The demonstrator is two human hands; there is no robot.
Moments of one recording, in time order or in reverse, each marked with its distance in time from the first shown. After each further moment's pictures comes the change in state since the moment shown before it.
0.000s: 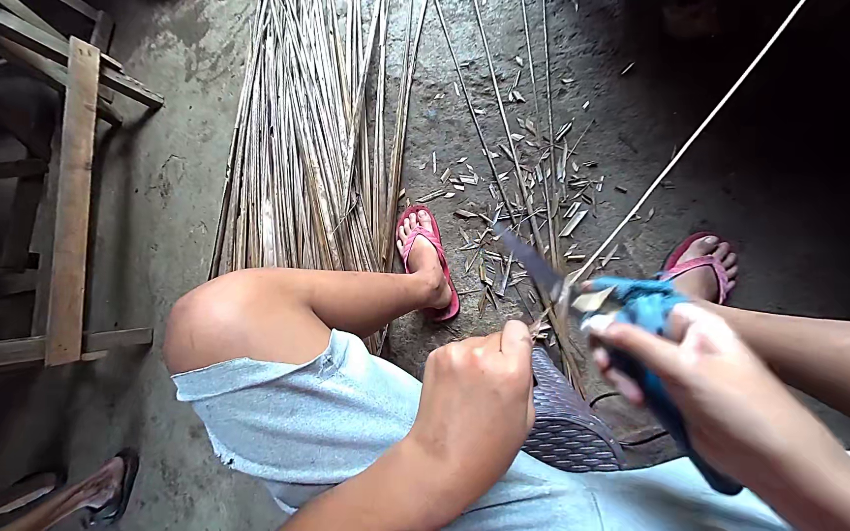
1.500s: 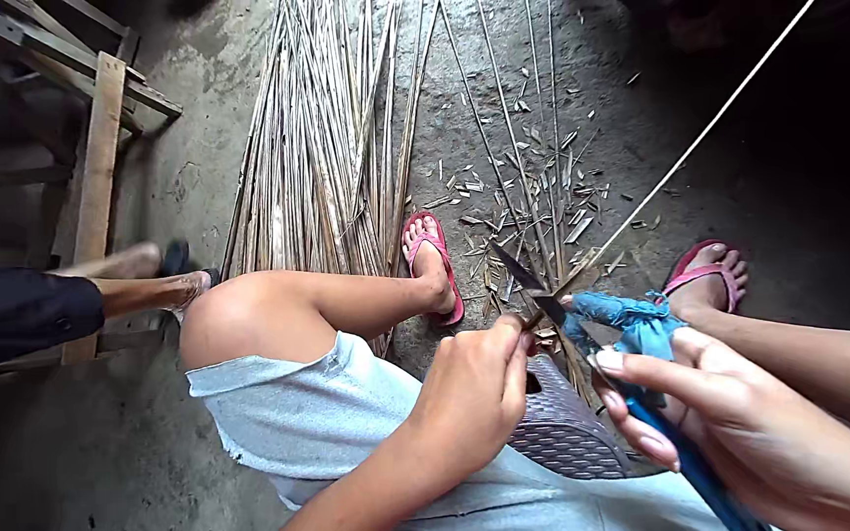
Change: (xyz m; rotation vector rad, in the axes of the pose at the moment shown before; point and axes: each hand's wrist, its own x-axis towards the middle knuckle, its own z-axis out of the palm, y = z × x) left_hand 0.008 -0.009 -0.016 -0.528 -0.250 -0.205; right_hand -0.020 -0.013 -0.006 0.248 -0.299 0.184
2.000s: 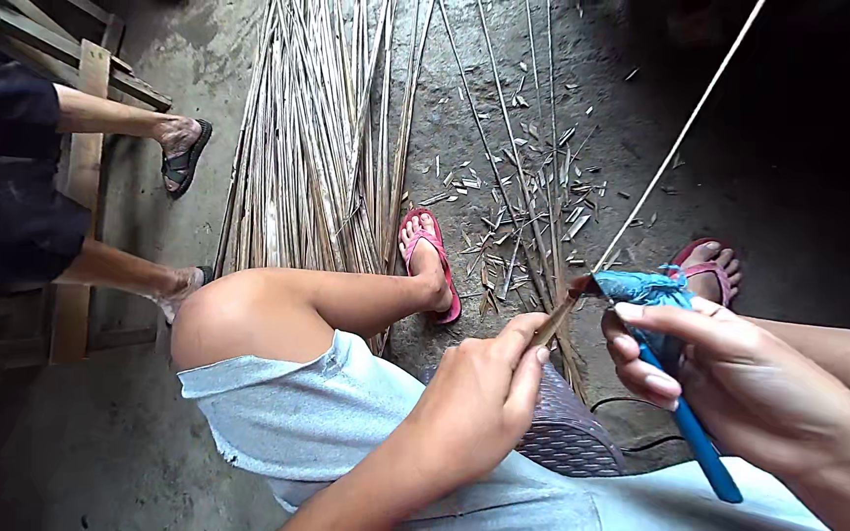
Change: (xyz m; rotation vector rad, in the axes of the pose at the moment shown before) left_hand 0.002 0.004 -0.008 -0.212 -0.254 -0.144; right_hand 0.028 -0.004 -0.018 0.169 0.037 -0.021
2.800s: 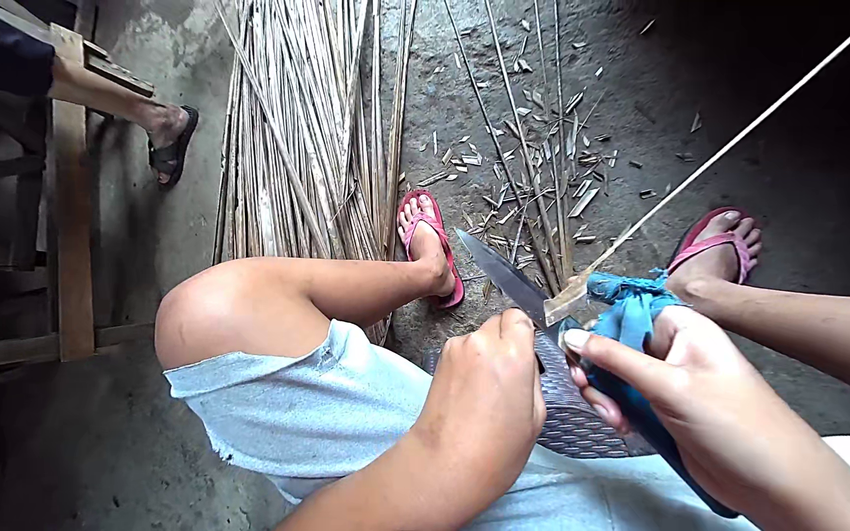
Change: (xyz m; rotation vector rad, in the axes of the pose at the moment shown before) left_hand -0.001 0.003 0.018 0.560 0.335 0.158; right_hand -0.015 0.026 0.035 -0.335 0.144 -0.103
